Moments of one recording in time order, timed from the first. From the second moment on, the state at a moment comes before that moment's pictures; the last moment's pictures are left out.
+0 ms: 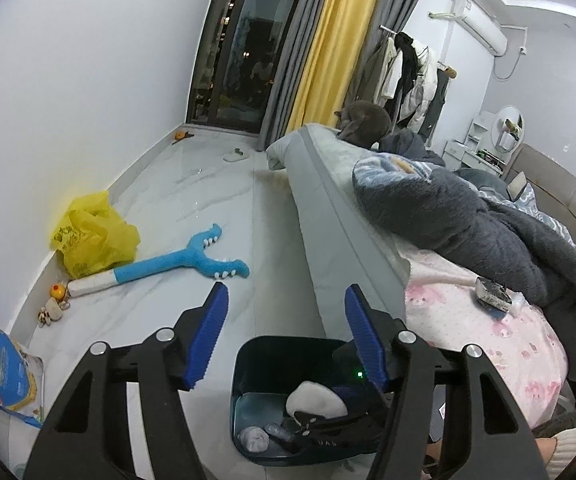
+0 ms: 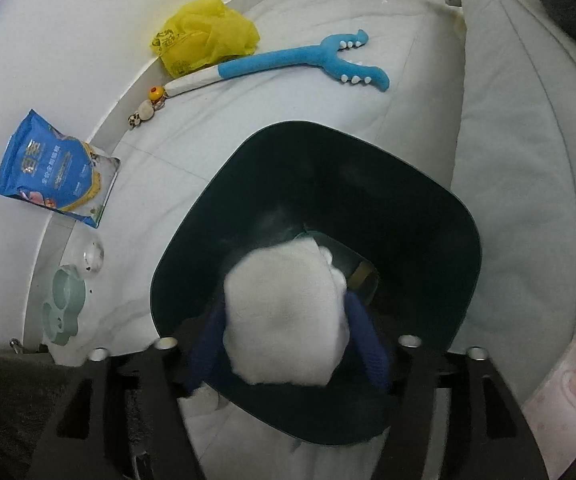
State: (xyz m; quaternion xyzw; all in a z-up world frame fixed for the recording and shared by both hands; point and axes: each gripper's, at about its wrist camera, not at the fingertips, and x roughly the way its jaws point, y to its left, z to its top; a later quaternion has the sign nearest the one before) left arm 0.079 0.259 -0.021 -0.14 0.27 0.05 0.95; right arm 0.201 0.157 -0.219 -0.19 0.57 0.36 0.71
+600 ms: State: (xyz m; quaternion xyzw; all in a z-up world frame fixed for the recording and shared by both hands) left arm 0.096 0.210 0.020 -0.11 0.23 0.04 0.97; right arm 0.206 0.099 -0.129 -0.14 0.48 0.39 0.77
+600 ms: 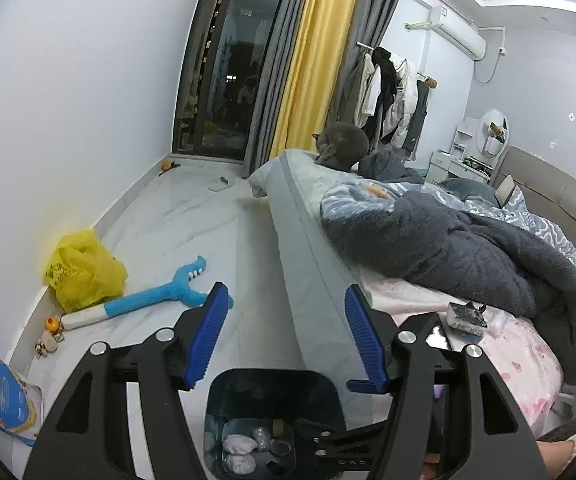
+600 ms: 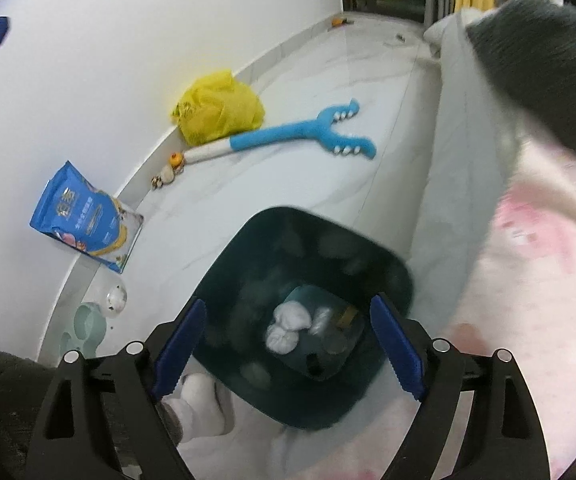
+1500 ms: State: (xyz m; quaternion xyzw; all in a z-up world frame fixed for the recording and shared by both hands) left arm 0.168 0.094 0.005 -0.05 0.28 -0.08 0.95; right arm 0.243 -0.079 -0.047 -0.12 0.35 0.34 0.87
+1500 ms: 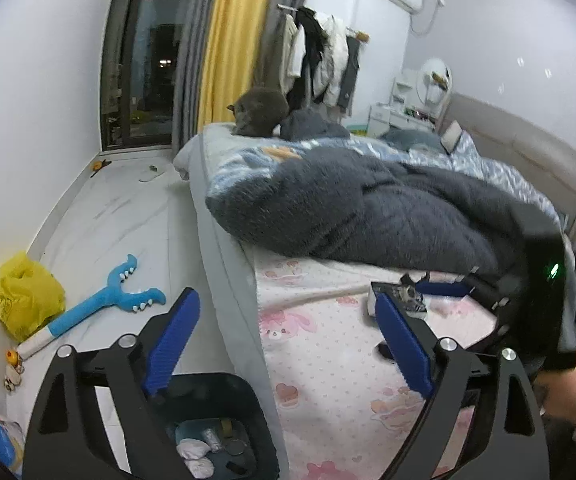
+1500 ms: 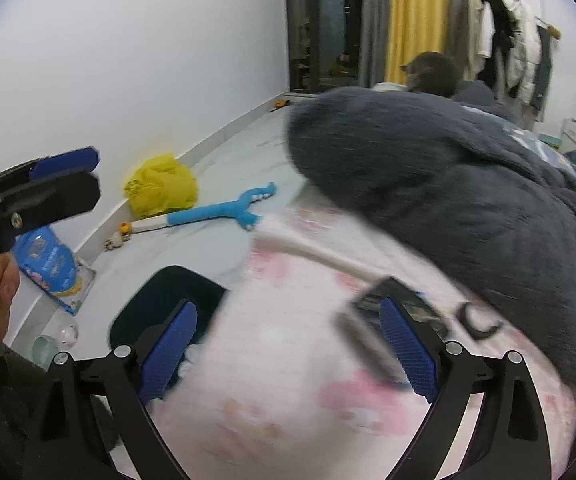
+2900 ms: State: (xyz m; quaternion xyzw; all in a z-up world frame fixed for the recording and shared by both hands) left arm 0.273 -0.046 -0.076 -0.01 0.40 -0.19 0.90; right arm 0.308 -0.233 -0.099 -0.11 0.38 0.30 0.87
